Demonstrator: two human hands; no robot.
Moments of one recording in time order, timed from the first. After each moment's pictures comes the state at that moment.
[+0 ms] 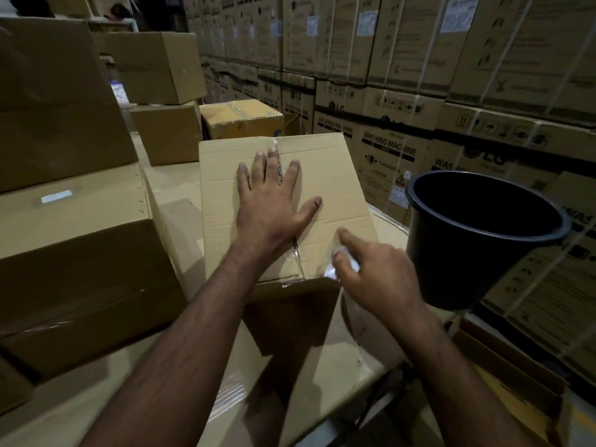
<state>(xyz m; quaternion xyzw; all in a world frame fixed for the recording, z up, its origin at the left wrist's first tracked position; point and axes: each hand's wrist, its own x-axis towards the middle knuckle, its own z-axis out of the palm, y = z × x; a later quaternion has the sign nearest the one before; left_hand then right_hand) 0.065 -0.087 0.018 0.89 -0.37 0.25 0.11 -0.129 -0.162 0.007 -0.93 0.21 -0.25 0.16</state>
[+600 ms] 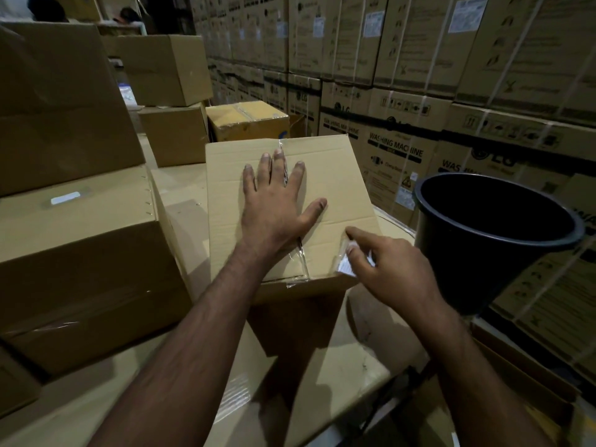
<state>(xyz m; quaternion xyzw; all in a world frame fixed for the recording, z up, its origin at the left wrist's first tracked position) 0.068 -0.088 0.019 0.89 -0.37 0.24 0.10 -0.131 -0.179 0.017 -0.93 0.22 -0.22 0.17</state>
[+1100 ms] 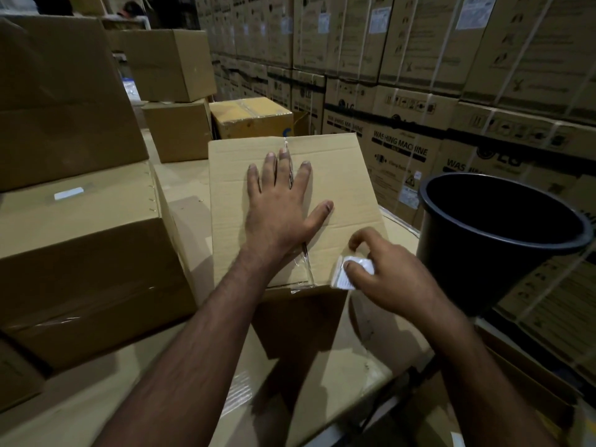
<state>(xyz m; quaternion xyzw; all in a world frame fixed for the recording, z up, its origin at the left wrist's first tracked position) 0.059 -0.086 0.016 0.89 -0.37 0.26 0.10 -0.126 -0.177 0.018 -0.95 0.22 -0.12 0.20</state>
